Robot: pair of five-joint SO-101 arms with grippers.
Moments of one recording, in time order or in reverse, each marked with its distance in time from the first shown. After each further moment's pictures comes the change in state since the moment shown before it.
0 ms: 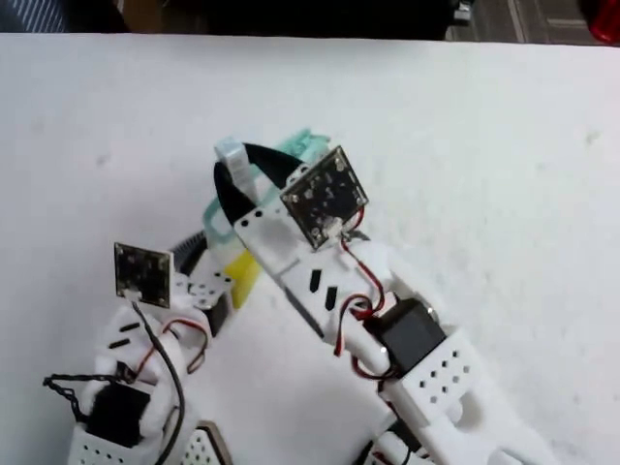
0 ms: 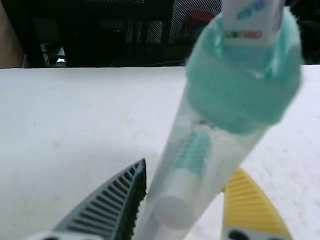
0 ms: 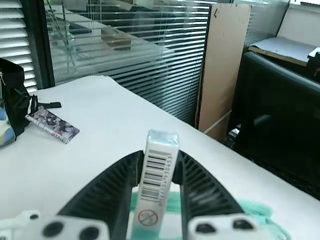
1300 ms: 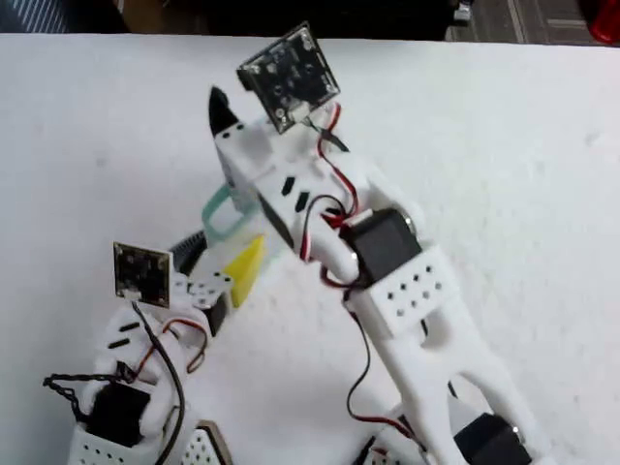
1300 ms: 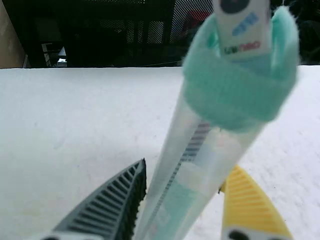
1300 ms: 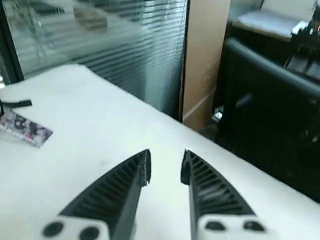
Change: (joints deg) left arm -0.2 0.0 0.0 0.0 0.0; right arm 4.8 26.0 -34.4 14.8 0.0
